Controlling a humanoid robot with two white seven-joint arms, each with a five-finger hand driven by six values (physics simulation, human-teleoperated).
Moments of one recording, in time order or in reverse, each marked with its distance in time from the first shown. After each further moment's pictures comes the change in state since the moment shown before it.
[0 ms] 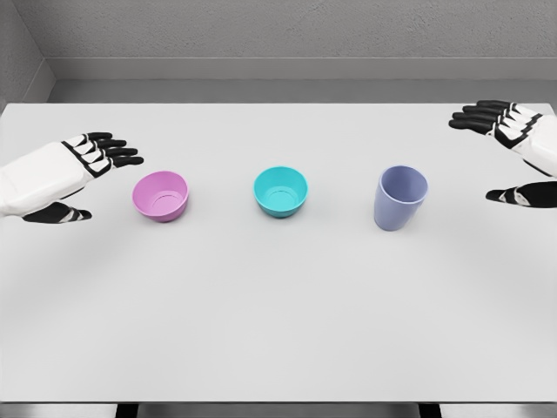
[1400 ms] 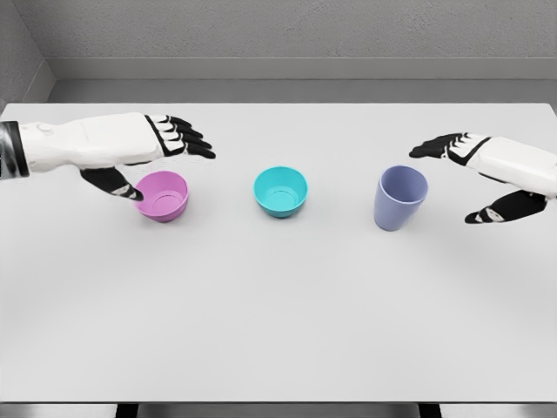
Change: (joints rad) left arm -0.623 0.017 -0.560 0.063 0.349 0.089 -0.306; right arm -0.155 0.143 0.007 0.002 -0.150 0.162 0.535
